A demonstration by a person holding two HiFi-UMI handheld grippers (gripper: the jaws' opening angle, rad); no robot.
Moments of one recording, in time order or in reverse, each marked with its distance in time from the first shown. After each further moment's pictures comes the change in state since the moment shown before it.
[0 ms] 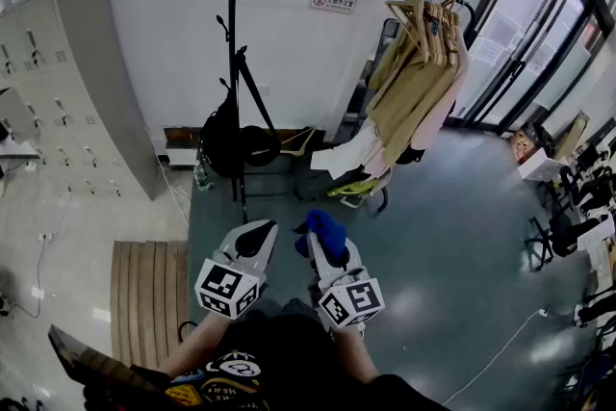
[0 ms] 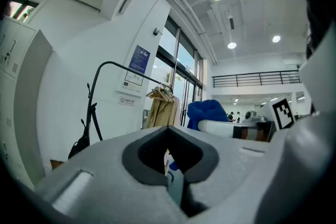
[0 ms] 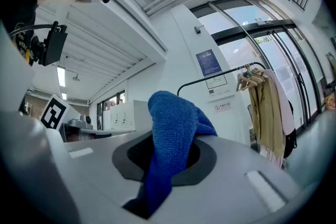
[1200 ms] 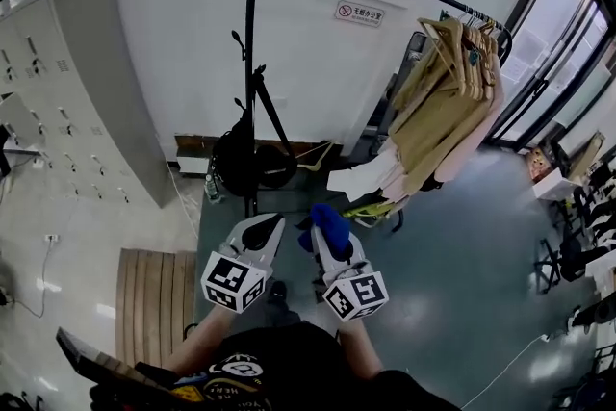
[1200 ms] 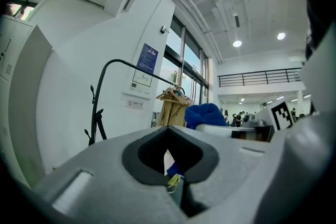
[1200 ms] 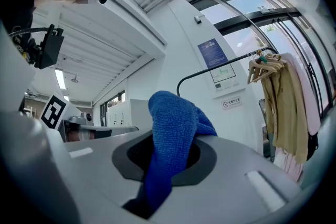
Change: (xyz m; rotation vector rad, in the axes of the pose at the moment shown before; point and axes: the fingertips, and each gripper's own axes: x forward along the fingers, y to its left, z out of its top) left arm 0.088 0.126 0.036 0.011 -0.008 0.040; right arm 0.157 -0.046 -0.002 0.028 0.014 0.060
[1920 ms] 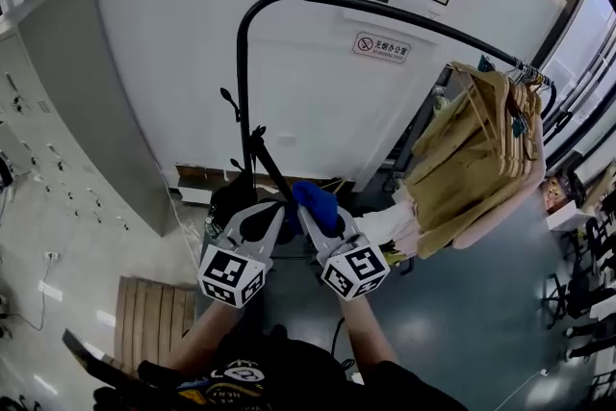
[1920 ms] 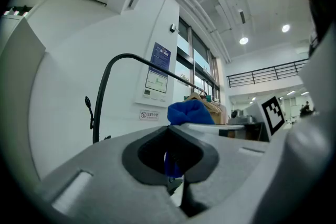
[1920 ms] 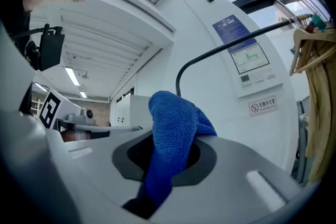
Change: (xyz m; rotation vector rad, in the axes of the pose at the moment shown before) left arm 0.196 0.188 0.076 0.042 -0.059 0.078; right arm 0.280 -0.114 0.042 -0.067 0.051 0.218
